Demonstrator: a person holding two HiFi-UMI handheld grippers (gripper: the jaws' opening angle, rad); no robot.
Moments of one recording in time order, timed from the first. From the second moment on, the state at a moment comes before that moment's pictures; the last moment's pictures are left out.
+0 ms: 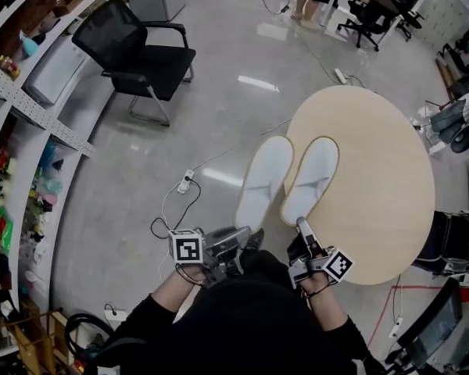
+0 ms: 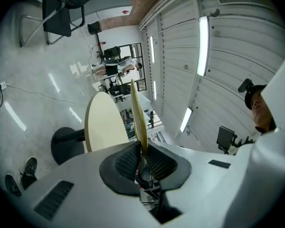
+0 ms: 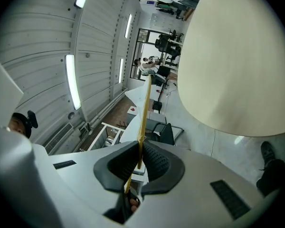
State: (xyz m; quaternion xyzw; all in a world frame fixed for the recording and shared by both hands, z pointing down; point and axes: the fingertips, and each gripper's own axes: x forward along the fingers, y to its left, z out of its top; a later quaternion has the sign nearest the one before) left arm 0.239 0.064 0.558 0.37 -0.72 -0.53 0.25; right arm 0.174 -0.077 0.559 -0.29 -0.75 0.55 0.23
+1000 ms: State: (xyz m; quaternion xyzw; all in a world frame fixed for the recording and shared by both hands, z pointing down) left arm -0.050 0.111 0.542 0.41 -0.74 -0.45 0.29; right arm -0.106 -0.032 0.580 -0.27 -0.73 0.60 0.19
